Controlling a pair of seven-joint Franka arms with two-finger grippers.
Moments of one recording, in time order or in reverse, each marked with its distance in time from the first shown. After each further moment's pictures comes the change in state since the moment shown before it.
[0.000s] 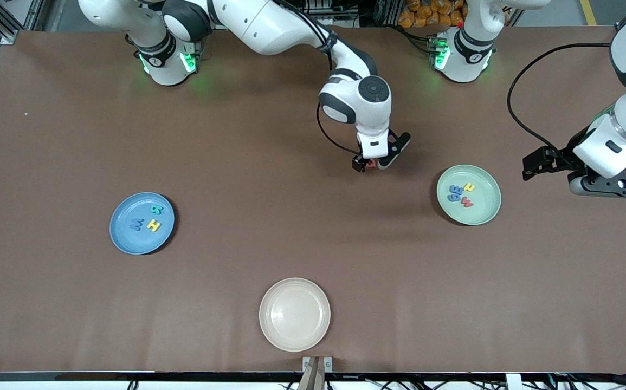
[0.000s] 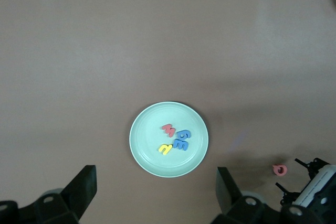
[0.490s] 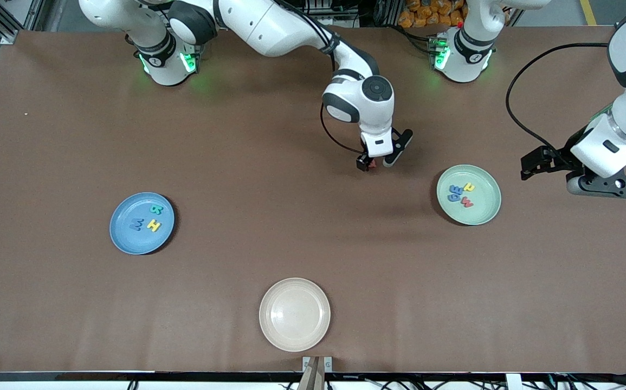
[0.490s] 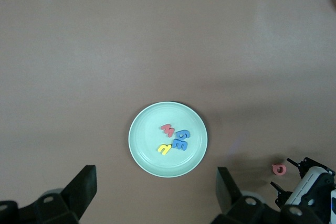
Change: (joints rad) left arm 0.000 0.000 -0.003 0.000 0.000 0.000 0.000; right arm 0.011 0.035 -0.010 0.030 0.000 0.005 -0.073
